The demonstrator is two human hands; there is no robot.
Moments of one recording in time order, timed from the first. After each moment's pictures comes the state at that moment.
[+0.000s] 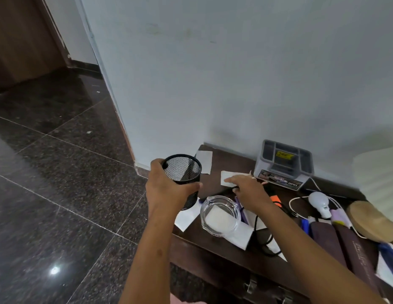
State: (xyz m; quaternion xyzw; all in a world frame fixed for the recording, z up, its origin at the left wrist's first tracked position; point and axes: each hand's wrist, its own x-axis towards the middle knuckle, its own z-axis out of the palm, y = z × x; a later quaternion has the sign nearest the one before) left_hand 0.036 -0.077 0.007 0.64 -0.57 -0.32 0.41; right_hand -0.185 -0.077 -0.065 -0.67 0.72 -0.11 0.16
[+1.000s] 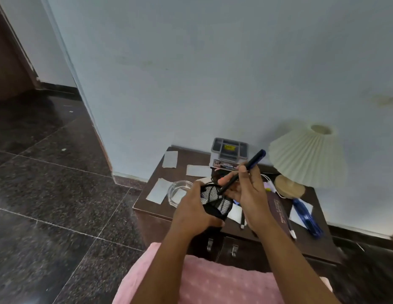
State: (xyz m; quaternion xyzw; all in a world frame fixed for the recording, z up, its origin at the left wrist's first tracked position) left_hand -0.032 0.071 0.022 0.46 -0.77 -0.38 0.22; right_hand -0.163 0.116 0.059 -0.33 0.49 -0.71 0.38
